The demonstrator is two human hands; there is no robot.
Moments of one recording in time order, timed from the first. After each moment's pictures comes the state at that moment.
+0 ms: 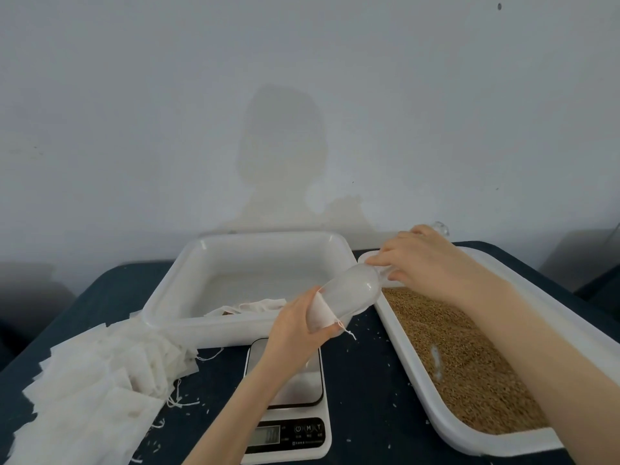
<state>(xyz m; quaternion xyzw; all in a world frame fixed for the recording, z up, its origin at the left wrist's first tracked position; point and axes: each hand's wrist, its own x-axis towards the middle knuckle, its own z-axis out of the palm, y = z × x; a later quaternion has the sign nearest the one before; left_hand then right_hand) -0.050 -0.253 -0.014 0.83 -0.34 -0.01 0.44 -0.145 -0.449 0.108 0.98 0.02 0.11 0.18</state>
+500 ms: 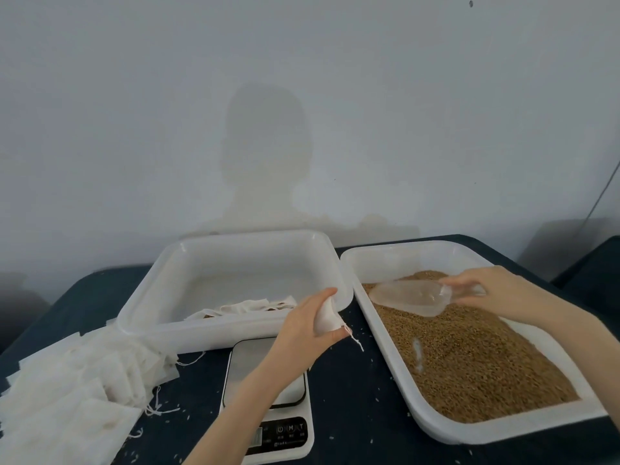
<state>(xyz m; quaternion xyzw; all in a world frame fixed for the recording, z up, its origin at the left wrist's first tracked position) -0.066 -0.276 -0.017 0.79 -0.42 -0.04 0.45 -0.230 -0.551 0.065 0.97 -0.18 0.03 -0.18</state>
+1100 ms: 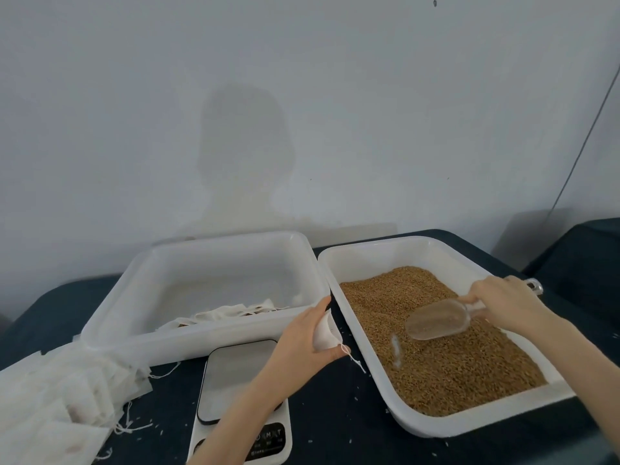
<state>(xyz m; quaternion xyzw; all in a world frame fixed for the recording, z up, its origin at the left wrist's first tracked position) -0.078 -0.300 -0.036 0.78 -0.47 -0.08 0.41 -0.253 -0.600 0.029 0.94 -0.29 -0.05 0.17</state>
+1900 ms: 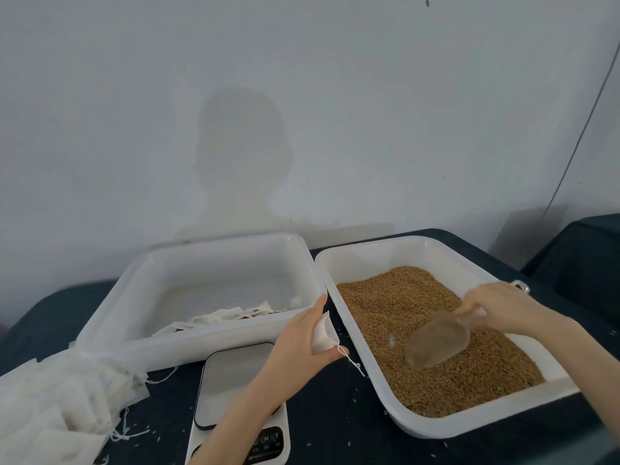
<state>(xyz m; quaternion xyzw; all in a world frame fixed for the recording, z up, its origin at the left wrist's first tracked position) -0.081 -0.300 -0.032 0.78 -0.49 -0.06 0.38 -0.258 -0.612 0.020 0.96 -0.26 -0.07 -0.02</state>
